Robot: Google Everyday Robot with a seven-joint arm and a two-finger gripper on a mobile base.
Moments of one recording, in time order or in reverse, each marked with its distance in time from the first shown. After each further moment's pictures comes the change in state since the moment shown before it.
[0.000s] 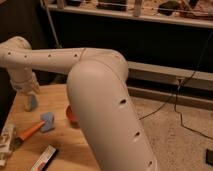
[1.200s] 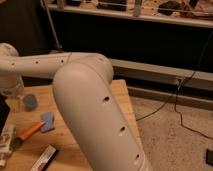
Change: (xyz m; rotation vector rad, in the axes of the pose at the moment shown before) arm -0.068 0.016 0.032 0.056 -0.091 -0.297
